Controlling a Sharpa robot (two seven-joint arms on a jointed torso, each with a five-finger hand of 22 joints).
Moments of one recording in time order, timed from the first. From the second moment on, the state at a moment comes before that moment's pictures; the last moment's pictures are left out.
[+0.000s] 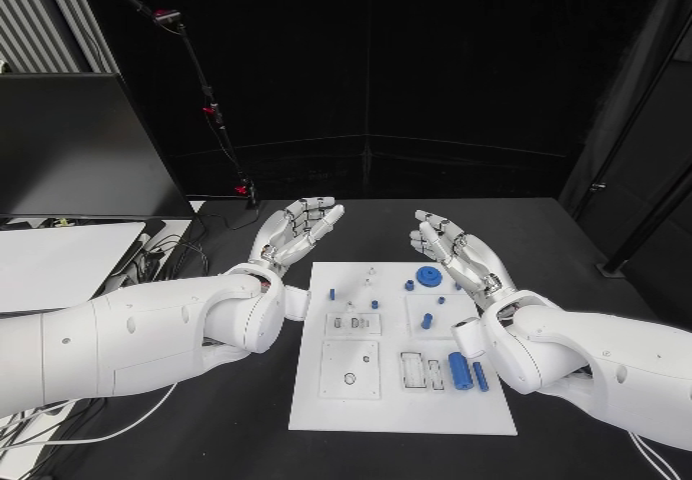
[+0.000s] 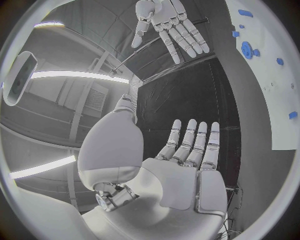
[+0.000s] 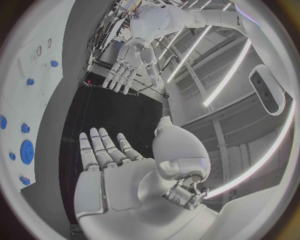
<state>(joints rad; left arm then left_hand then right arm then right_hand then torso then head) 1.24 -0.76 -0.23 1.54 0.04 -0.59 0.68 1.10 -0.19 -0.15 0.30 0.26 0.31 0.14 0.65 0.10 0.32 0.26 0.66 0.07 0.16 0.26 0.79 0.07 0.06 0.35 0.27 0.17 0.29 1.11 -0.83 -0.12 1.64 -0.37 -0.57 0.52 0.82 0.14 -0.27 0.29 0.04 0.06 0.12 0.32 0.11 0.20 0.30 0.42 0.10 0.15 0.28 0.52 0.07 0.06 0.23 0.28 0.06 0.09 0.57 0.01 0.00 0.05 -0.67</state>
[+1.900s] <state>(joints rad) 1.24 -0.72 -0.24 1.49 -0.01 -0.52 0.68 1.10 -0.08 -0.07 0.30 0.24 0.32 0.15 0.67 0.08 0.38 0.26 0.68 0.07 0.23 0.25 0.80 0.06 0.08 0.49 0.29 0.25 0.37 1.31 -0.99 -0.11 1.54 -0.53 -0.38 0.23 0.87 0.16 -0.33 0.29 0.04 0.07 0.12 0.50 0.09 0.99 0.12 0.63 0.11 1.07 0.07 0.61 0.14 0.18 0.99 0.19 0.36 0.23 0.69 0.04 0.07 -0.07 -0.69</state>
